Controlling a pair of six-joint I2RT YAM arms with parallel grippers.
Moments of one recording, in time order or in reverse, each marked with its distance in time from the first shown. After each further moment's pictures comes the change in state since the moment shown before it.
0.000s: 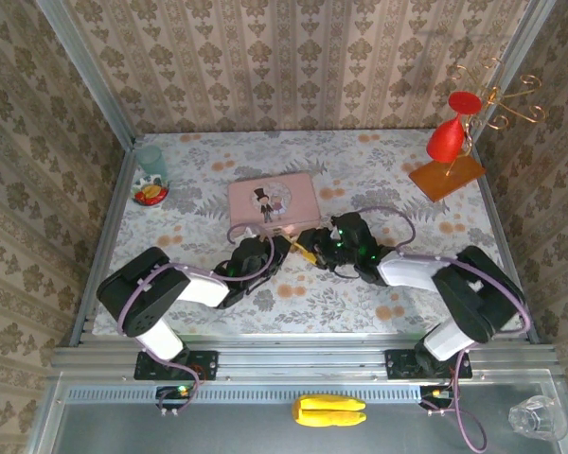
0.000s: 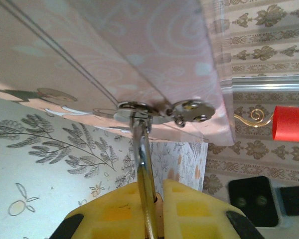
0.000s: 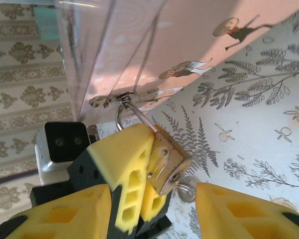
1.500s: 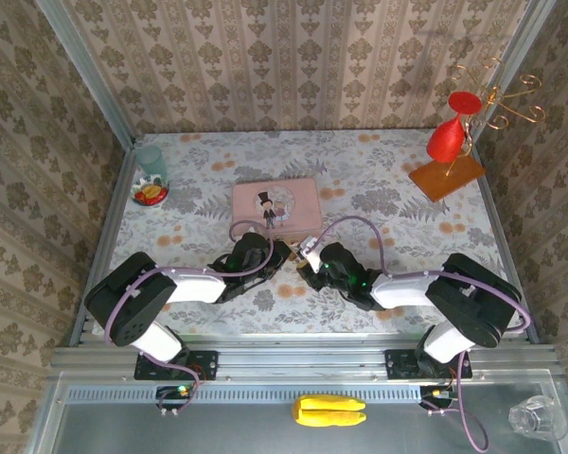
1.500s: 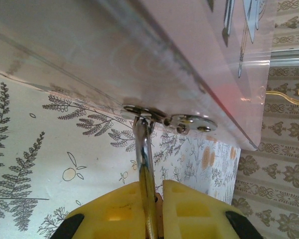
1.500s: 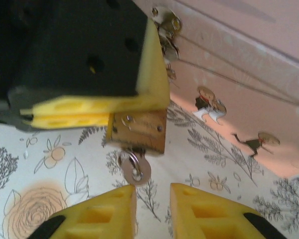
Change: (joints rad) left arm 0.021 -0.062 0.028 -0.243 0.088 0.067; right arm 0.246 0.075 -0.120 0.159 0.436 -1.269
